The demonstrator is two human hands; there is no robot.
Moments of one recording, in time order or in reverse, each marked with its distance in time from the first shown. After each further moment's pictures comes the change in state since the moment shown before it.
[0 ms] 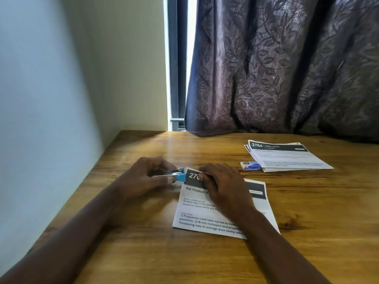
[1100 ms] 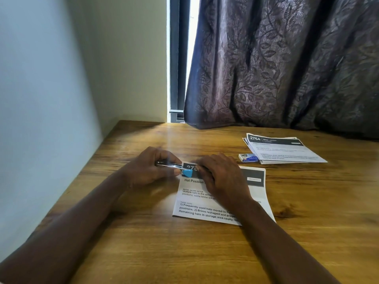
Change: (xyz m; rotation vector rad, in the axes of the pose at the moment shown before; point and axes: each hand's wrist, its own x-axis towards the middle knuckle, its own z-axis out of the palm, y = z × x) left_hand 0.009 0.008 0.005 0.109 -0.075 0.030; right_hand -0.001 -0.003 0.004 -0.107 0.047 -0.108
